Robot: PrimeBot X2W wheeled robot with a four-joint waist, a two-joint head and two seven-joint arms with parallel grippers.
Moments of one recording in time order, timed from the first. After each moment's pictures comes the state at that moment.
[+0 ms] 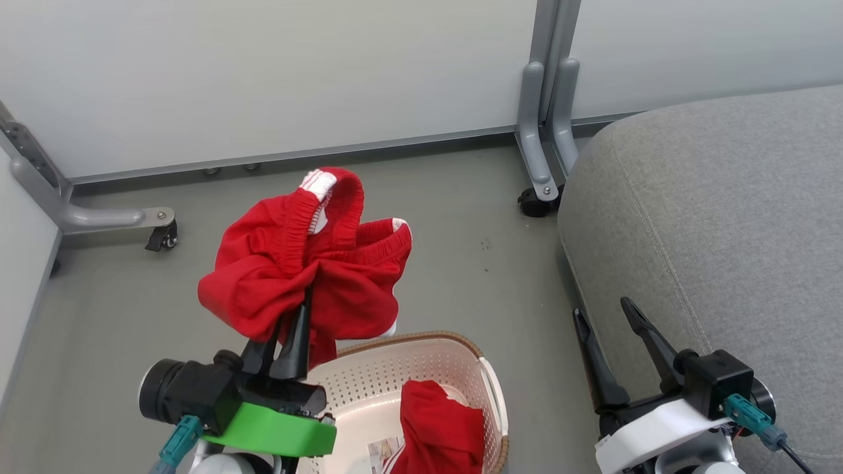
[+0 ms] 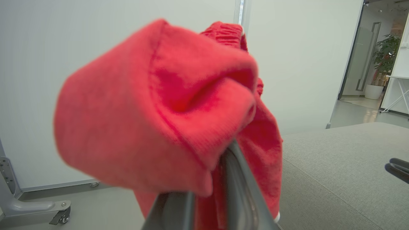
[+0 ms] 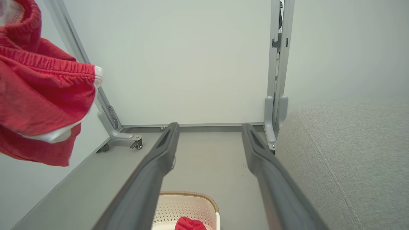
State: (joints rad) left arm -0.04 0.07 -0.24 -0.02 -0.24 -0.12 -0.26; right arm 0.08 -0.05 0.16 -0.05 0.16 0.13 -0.11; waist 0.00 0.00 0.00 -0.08
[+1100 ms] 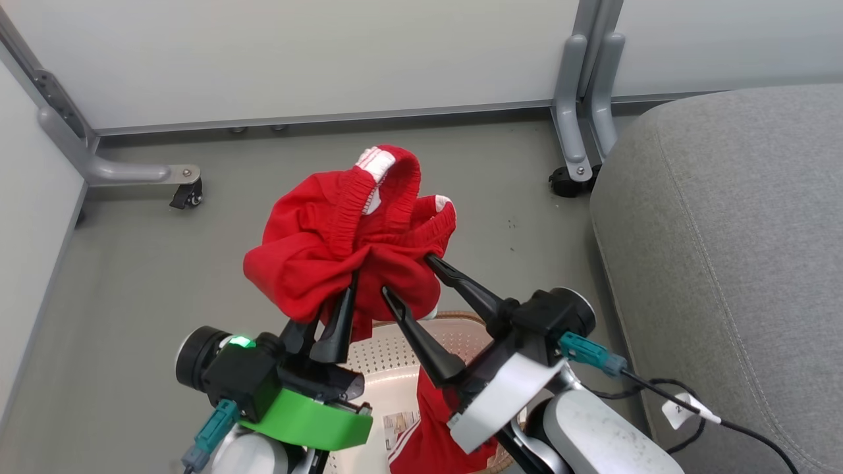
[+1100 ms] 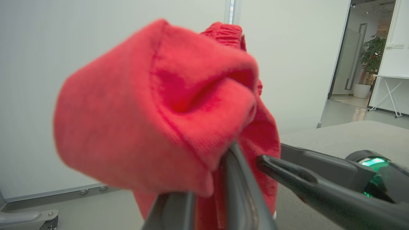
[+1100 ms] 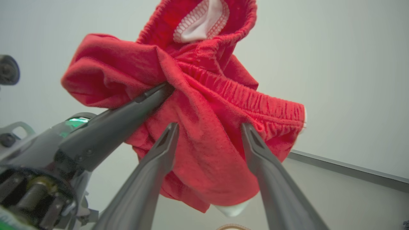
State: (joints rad) left arm -0.11 0.07 -0.34 -0.04 -0.23 -0.13 -0.26; right arm -0.31 -0.05 0.63 0.11 0.34 0.13 -0.16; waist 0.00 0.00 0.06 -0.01
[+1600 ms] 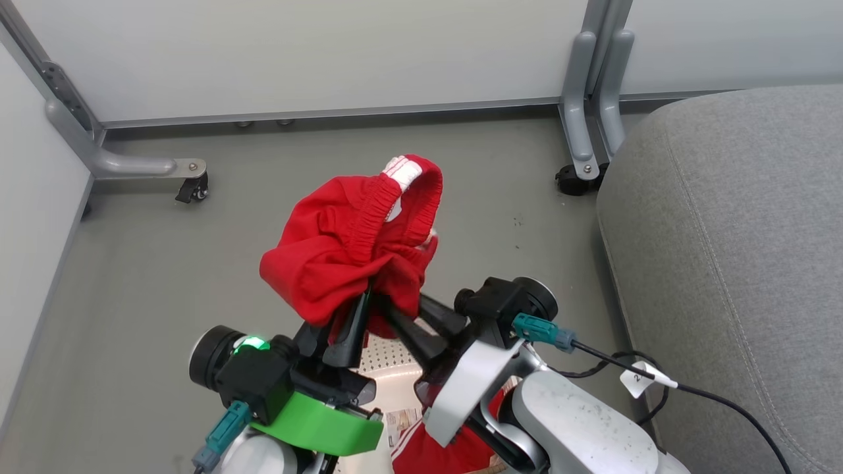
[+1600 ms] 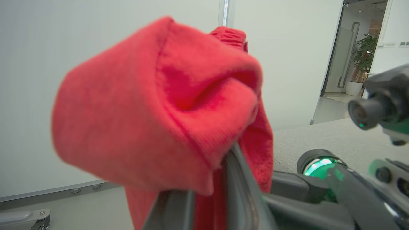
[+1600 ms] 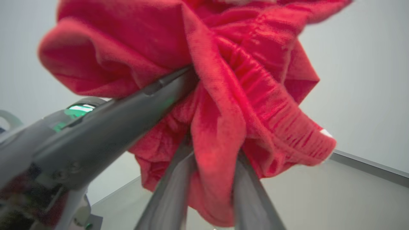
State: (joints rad) left arm -0.11 0.08 -0.39 -0.04 -0.25 -0.13 -0.26; right arm -0.45 -0.05 0.77 0.27 0.44 0.13 -0.16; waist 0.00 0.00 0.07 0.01
